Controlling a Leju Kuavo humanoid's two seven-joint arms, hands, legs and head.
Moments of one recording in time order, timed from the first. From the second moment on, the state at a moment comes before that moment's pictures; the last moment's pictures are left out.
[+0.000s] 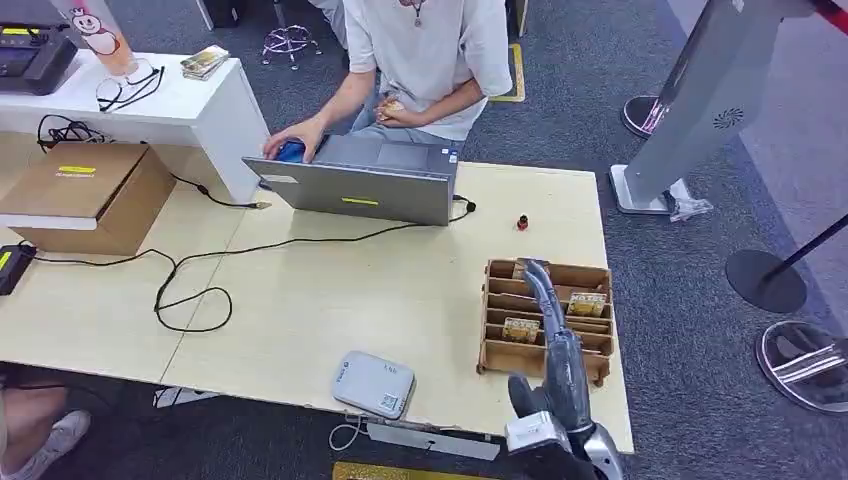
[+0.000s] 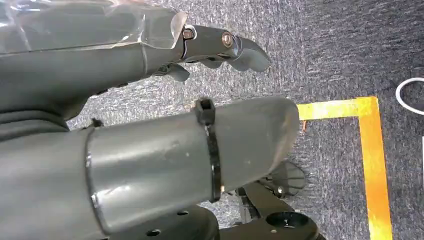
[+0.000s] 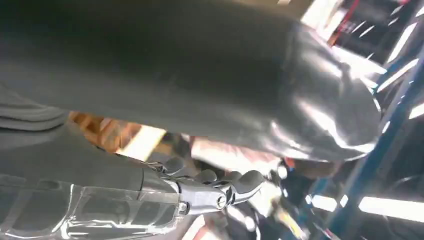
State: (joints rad) left arm -0.06 -0.18 0.75 -0.23 -0.83 0.24 -0.26; right arm 0.10 0.07 0.36 -1.75 0.61 -0.29 -0.38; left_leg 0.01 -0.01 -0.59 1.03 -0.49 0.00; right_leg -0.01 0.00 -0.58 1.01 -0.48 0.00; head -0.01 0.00
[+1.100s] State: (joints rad) left arm -0.07 -0.18 0.75 -0.23 -0.84 0.26 -0.27; right arm -0.01 -0.03 0.41 -1.74 1.47 -0.29 -0.07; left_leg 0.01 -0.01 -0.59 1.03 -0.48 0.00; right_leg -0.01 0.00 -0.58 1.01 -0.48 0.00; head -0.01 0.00
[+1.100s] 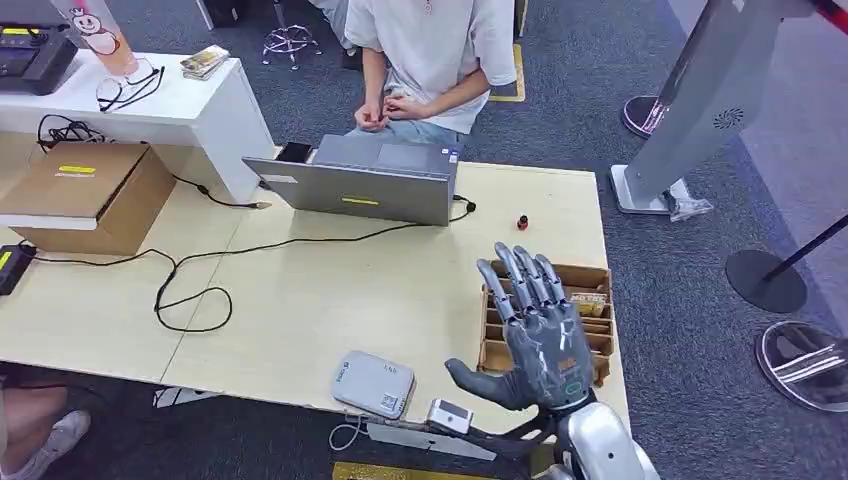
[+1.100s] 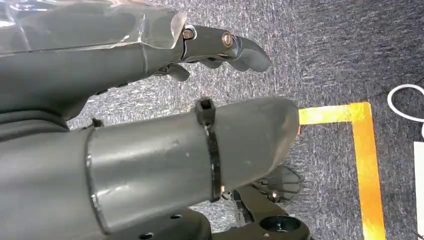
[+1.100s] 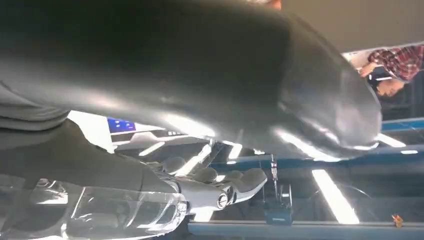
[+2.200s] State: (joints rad) left arm -0.07 -0.18 0.76 -0.23 -0.83 0.26 -0.27; right arm -0.01 -0.02 0.40 -1.71 1.49 -0.27 -0.05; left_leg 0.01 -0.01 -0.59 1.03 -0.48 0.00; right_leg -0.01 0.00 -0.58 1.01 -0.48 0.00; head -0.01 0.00
